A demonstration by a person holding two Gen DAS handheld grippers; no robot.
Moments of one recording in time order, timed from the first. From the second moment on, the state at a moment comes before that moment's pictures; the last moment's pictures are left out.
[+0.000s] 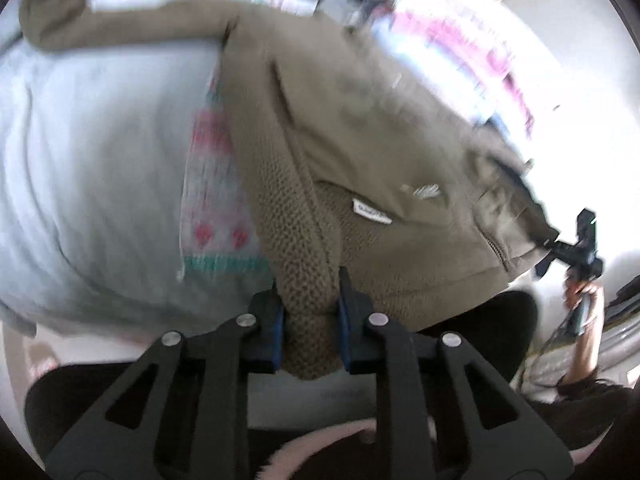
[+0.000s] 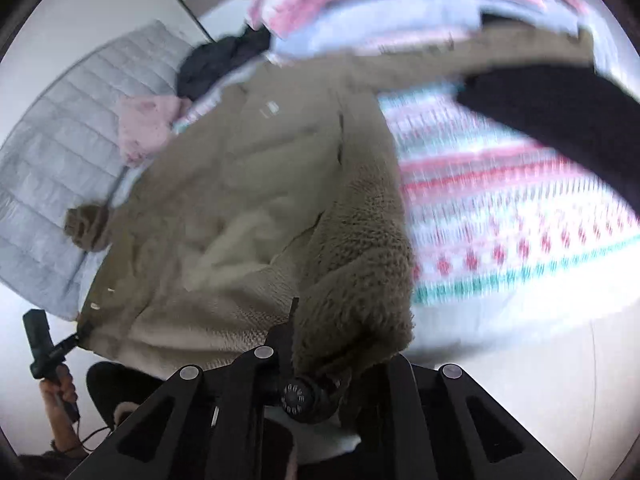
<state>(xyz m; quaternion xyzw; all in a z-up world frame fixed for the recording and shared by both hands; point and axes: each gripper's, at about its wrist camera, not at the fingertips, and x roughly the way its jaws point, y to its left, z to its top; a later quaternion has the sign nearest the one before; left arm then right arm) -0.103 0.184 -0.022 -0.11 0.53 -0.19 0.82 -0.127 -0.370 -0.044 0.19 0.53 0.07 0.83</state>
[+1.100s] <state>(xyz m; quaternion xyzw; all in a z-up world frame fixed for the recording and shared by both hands) 0.090 0.058 0.041 -0.13 0.35 -0.18 0.91 0.034 -0.594 0.059 0.23 0.32 -0.23 0.89</state>
